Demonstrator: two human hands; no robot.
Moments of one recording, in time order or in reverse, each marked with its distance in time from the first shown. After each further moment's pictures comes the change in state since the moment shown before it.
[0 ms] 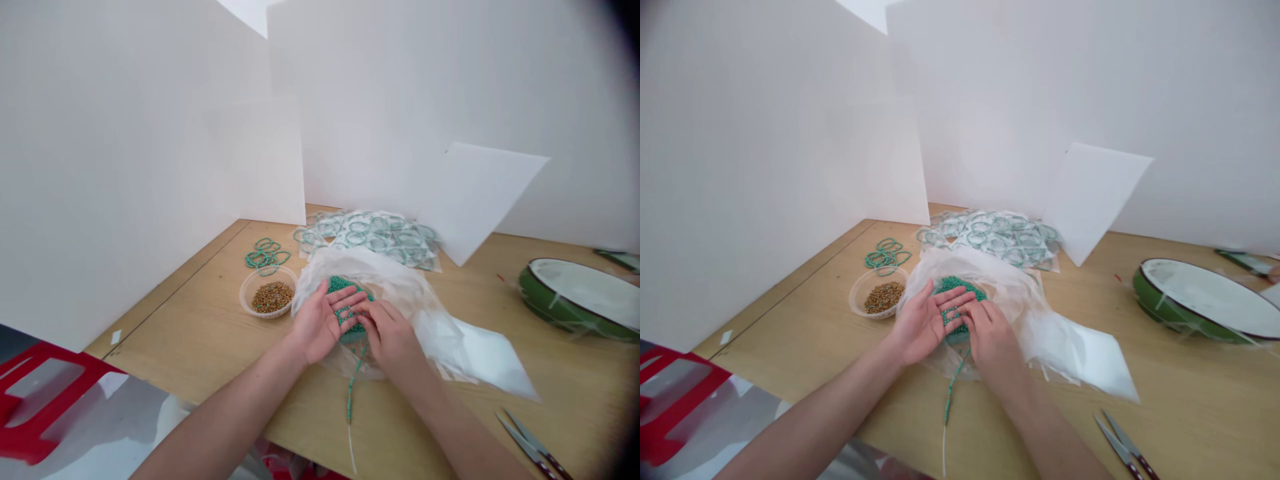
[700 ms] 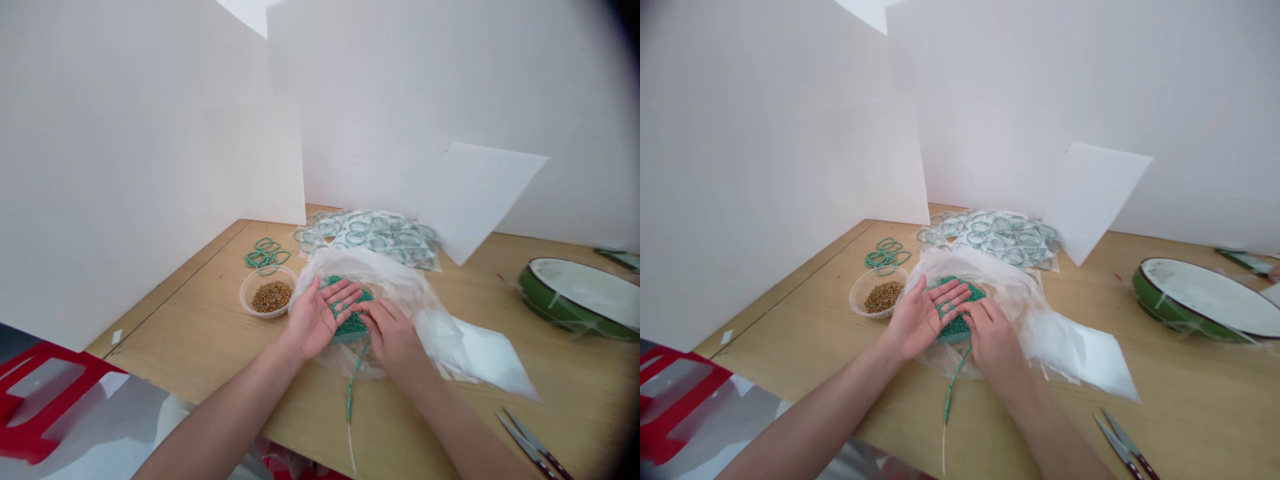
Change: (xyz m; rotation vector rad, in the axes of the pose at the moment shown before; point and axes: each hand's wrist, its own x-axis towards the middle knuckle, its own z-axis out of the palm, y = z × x) left_hand 0.001 0.007 0.000 -0.078 -0.010 0.071; right_hand 0.003 -0.002 -0.007 0.015 0.024 -0.055
